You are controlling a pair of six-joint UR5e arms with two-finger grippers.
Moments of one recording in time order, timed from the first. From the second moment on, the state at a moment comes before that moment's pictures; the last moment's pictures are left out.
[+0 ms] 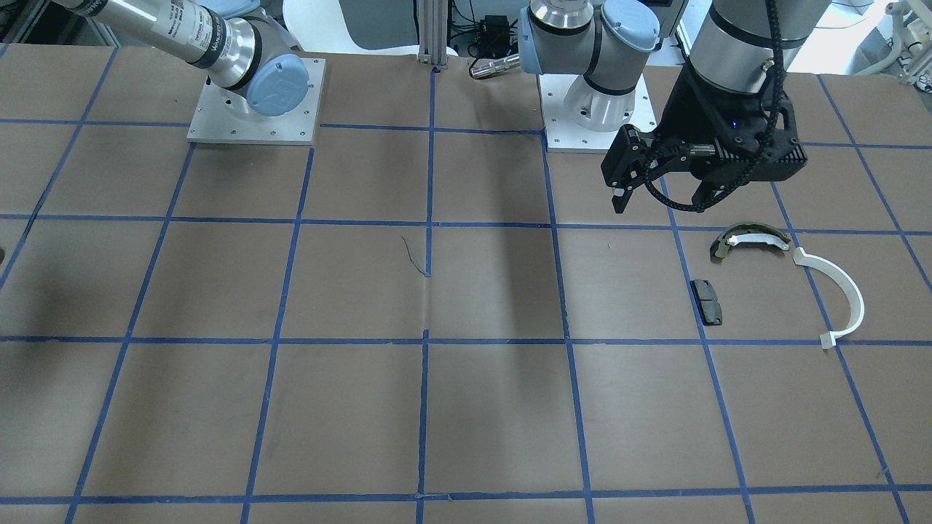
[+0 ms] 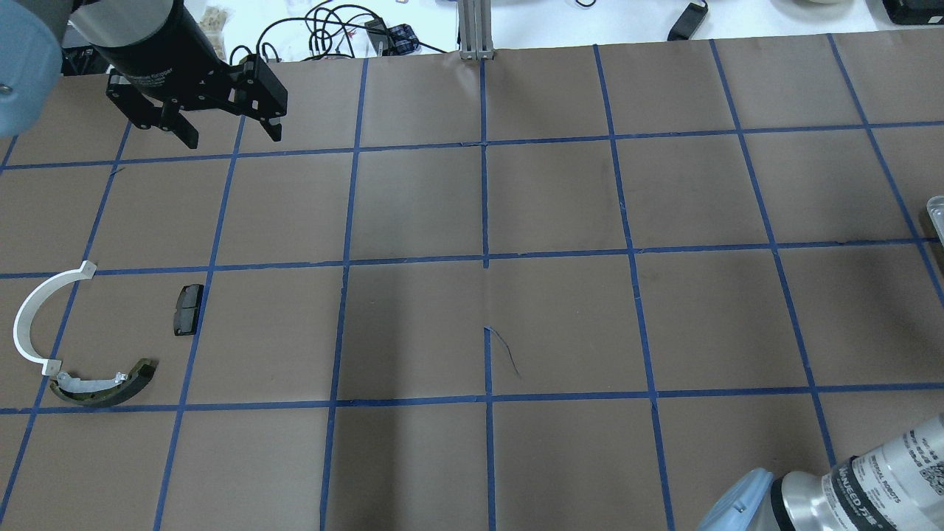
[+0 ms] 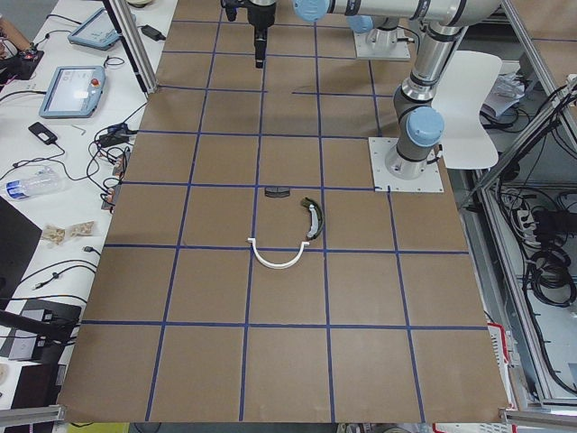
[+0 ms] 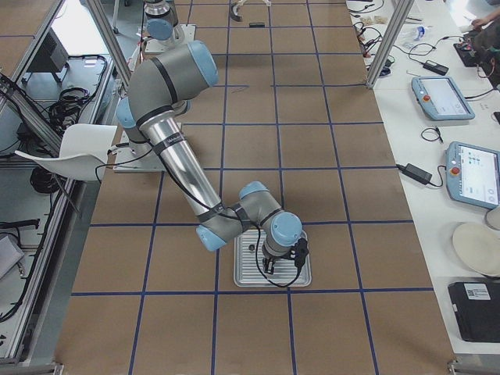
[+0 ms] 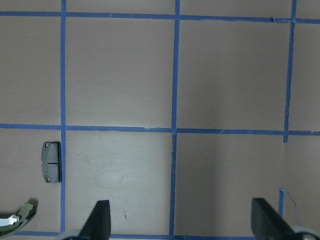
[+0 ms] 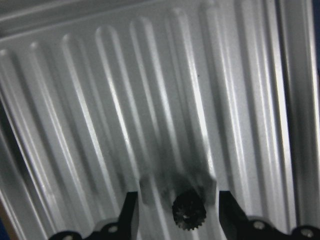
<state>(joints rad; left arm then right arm) -1.54 -1.60 -1.49 -1.53 1.57 -0.01 0.62 -0.90 1.45 -2.07 -1.63 -0.73</state>
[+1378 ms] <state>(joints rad) -1.54 -1.60 -1.49 -1.53 1.57 -0.01 0.94 -1.11 1.46 -1.94 -1.63 -0.61</state>
